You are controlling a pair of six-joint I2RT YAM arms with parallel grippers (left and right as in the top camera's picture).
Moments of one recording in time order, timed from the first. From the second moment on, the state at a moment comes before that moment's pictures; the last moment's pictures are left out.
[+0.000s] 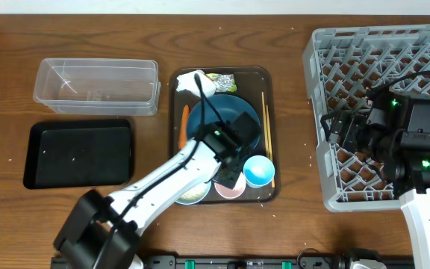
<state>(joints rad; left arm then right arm) -0.79 1.67 1.20 -1.04 -0.04 -0.38 -0.04 1.11 1.03 -0.80 -0.27 0.26</state>
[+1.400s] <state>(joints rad) -0.42 1.11 1.20 -0.95 0.32 -0.33 -0.04 1.11 1.03 -0.77 -0.40 0.24</state>
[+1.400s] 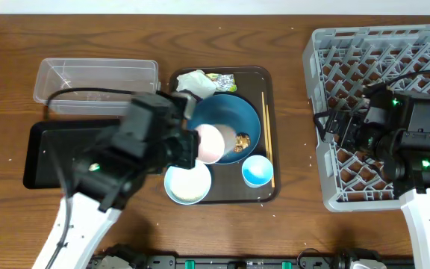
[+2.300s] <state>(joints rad) -0.30 1.17 1.20 -0.63 1.23 -0.18 0.22 1.11 1.03 -0.25 -1.52 0.06</state>
